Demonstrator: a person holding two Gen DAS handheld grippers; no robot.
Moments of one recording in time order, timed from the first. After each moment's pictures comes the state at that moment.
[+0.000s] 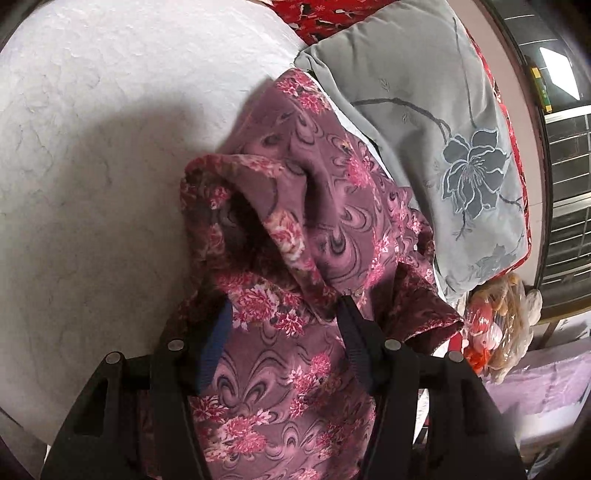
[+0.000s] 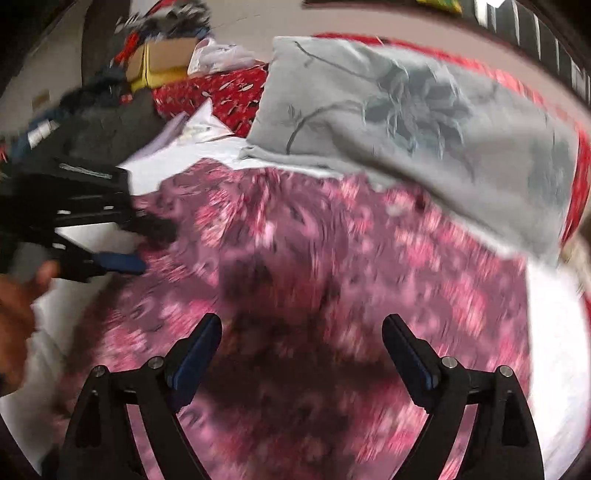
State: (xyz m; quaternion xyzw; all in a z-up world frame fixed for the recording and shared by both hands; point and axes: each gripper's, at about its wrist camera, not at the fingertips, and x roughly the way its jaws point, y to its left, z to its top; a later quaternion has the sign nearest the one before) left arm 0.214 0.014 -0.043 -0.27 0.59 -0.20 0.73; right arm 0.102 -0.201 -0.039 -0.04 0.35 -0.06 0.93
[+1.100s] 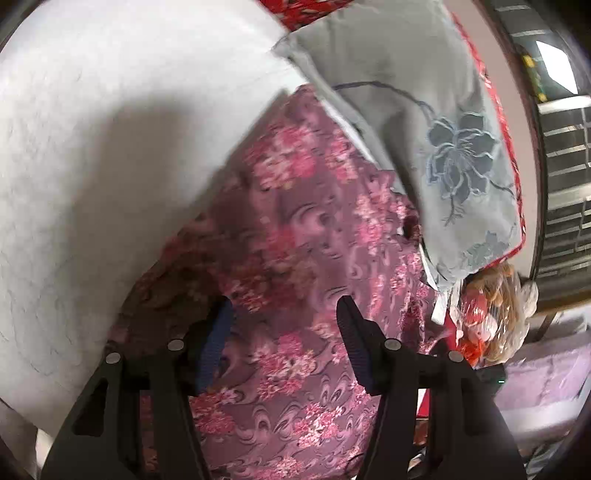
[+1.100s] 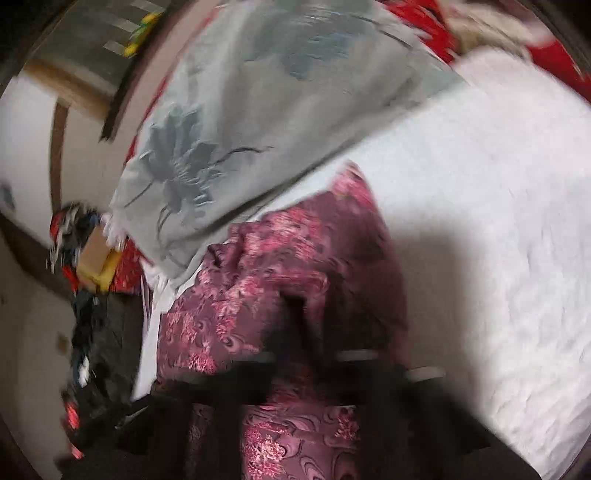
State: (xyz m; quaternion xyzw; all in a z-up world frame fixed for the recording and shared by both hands) left arm 0.206 -0.007 -0.029 -0.25 0.60 -0.21 0.73; right arm 0.047 -0.455 -0.042 0.40 0.31 -0.06 0.86
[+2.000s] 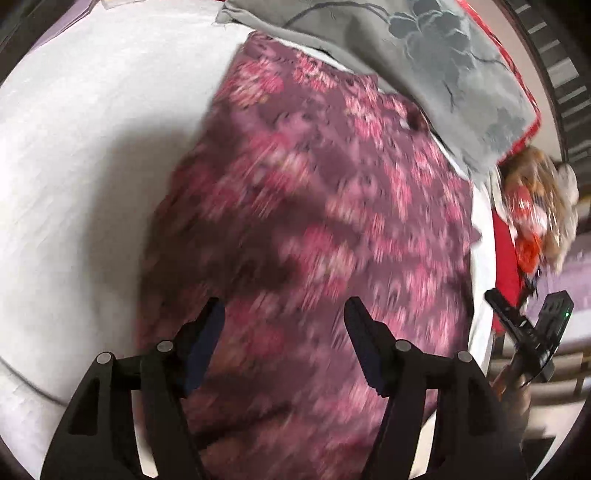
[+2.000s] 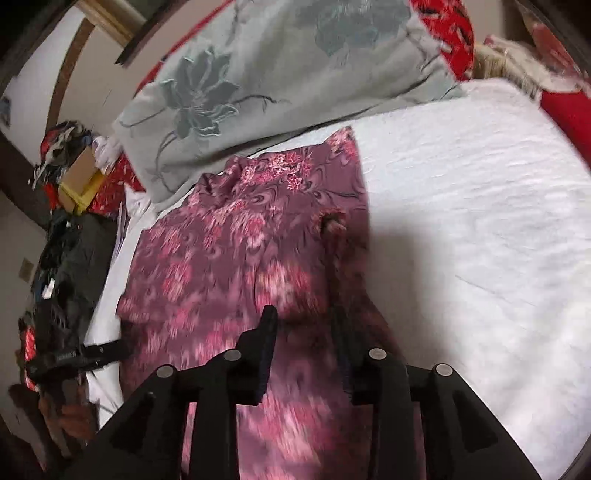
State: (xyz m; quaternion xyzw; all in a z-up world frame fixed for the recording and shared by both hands) left arm 0.154 -0.018 -0.020 -0.05 0.64 -0.25 0.72; right arm -0.003 -0.421 -0.032 0.29 0.41 -0.06 0.86
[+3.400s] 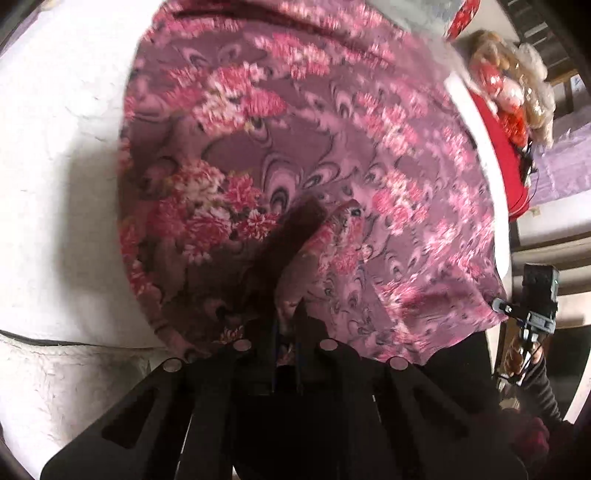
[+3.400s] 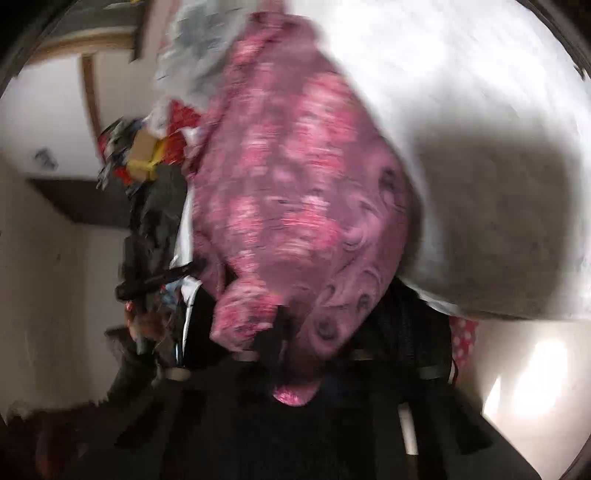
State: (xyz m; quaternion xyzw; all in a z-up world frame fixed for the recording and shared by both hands) left arm 0.037 0.021 -0.055 0.07 0.65 -0.35 0.67; right arm -0.240 -0.371 -0.138 0.48 0.43 0.13 0.75
